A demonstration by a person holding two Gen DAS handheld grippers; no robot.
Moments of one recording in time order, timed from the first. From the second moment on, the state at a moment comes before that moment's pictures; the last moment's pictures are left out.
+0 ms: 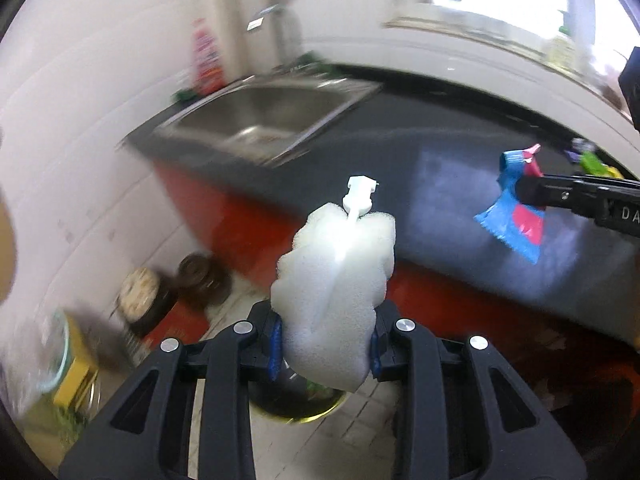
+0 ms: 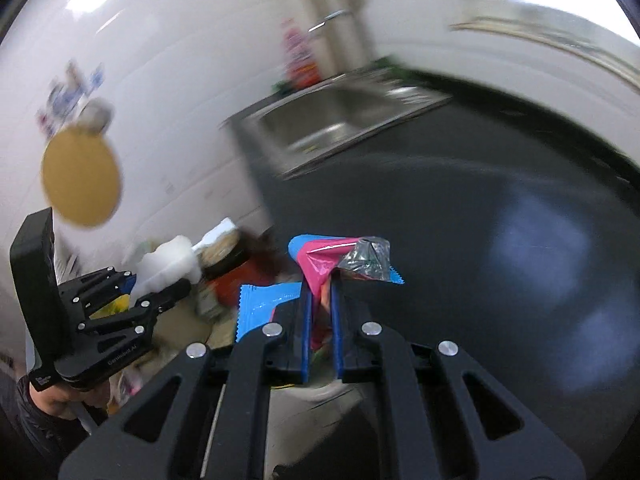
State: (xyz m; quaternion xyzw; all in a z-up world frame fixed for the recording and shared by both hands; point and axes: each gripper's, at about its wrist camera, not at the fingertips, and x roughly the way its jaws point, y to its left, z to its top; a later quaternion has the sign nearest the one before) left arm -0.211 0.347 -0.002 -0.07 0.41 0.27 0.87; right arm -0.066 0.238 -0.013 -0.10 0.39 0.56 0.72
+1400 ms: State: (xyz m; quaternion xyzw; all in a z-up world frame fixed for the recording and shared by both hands) left arm -0.259 0.472 -0.282 -0.30 0.50 0.27 0.76; right arm -0.104 0.431 -0.267 -0.24 0.57 0.52 0.59
